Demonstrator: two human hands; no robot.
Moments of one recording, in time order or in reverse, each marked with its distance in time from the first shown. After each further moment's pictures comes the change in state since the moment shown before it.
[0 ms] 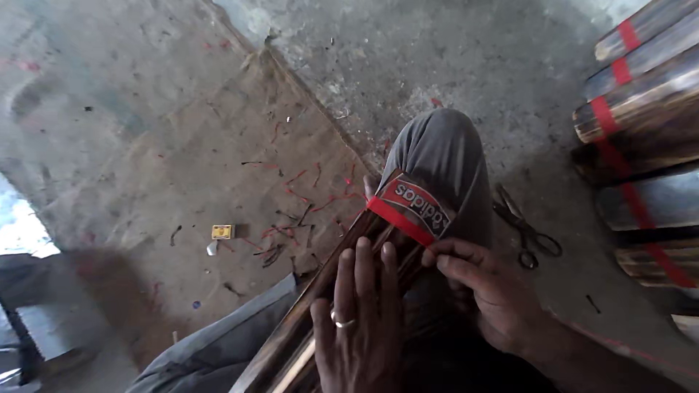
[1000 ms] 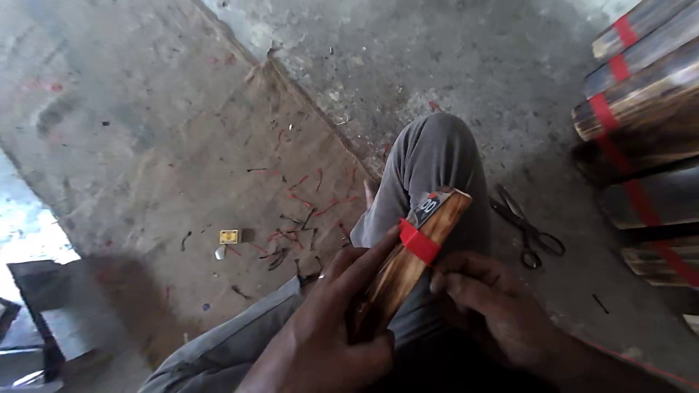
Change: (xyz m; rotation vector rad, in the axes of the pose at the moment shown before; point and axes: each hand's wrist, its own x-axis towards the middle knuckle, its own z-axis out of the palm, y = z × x) left_hand 0.056 -0.079 -0.035 -1.156 -0.614 0.087; right_hand -0.015 -0.006 0.004 0.078 -0.221 -0.221
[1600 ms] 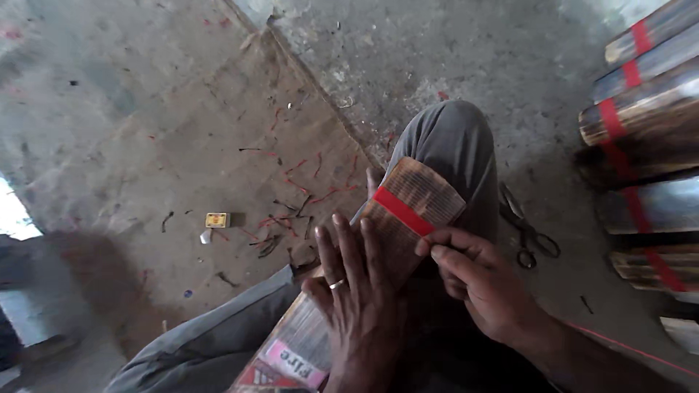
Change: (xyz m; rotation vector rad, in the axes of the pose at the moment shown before) left_hand 0.028 -0.035 0.102 0.912 0.698 -0.203; right_hand 0.022 0.013 -0.001 -0.247 0.209 0.147
